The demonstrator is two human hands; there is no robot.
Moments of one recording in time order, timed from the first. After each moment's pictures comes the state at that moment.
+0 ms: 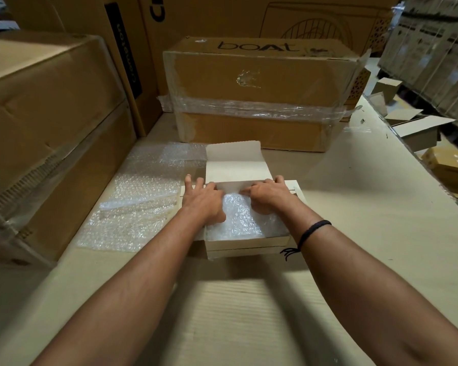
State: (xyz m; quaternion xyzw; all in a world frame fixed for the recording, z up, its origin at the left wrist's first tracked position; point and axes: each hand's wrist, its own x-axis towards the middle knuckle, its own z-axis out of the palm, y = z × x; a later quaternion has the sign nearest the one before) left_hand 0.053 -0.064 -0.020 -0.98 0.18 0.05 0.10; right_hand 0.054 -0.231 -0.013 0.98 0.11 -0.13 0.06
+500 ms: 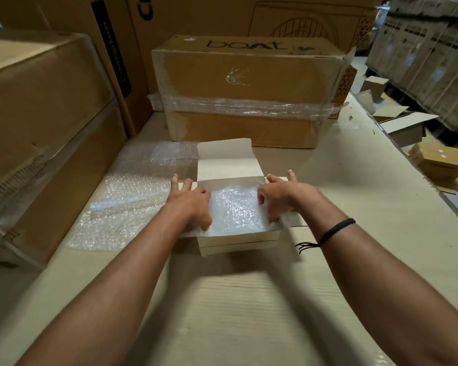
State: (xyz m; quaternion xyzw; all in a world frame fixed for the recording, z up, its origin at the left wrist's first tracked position) left_hand 0.040 -0.052 -0.006 -0.96 0.19 0.13 0.13; right_hand 0.030 -0.271 0.010 0.96 0.08 -0.26 0.06
